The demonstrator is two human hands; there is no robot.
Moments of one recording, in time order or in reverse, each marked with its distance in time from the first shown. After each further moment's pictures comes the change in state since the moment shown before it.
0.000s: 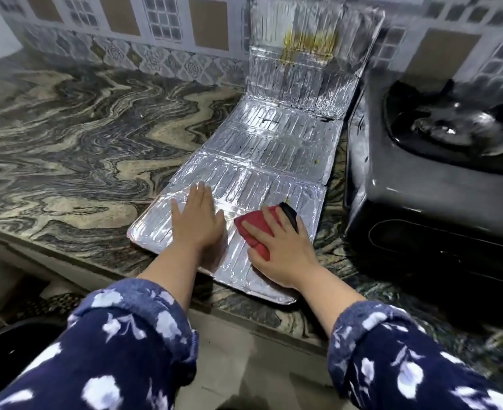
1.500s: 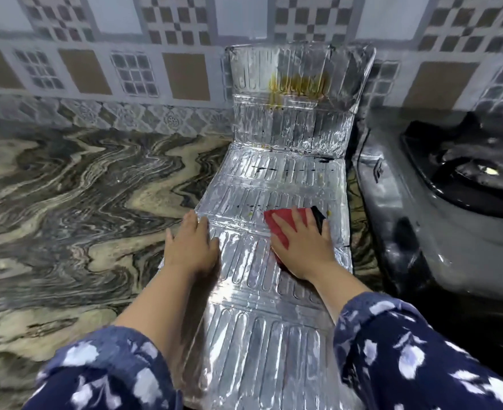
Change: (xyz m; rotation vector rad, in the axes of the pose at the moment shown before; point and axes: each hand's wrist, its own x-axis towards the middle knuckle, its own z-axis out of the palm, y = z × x) left_hand 0.139 -0.024 -0.004 -0.017 0.002 0.089; right_hand 0.143 0.059 -0.023 0.050 0.059 0.332
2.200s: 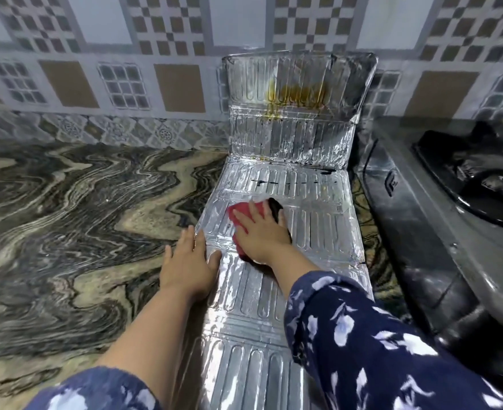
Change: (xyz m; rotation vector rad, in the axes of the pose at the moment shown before) left_hand 0.030 -0.014 0.007 0.029 -0.060 0.017; right_hand 0.087 -0.070 -0.003 0.092 -0.048 -0.093
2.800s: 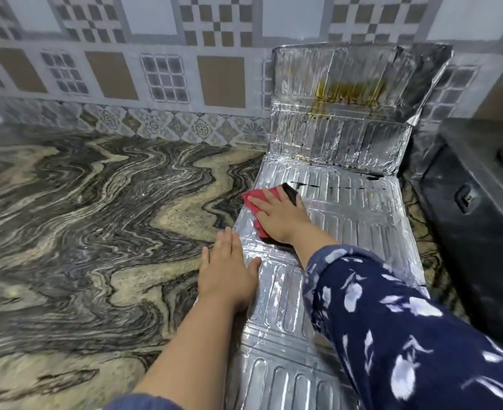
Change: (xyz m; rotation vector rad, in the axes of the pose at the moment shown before) left_hand 0.001 0.001 -0.003 -0.010 -0.028 -0.021; right_hand 0.072 -0.019 -0.010 -0.056 -0.029 -0.095
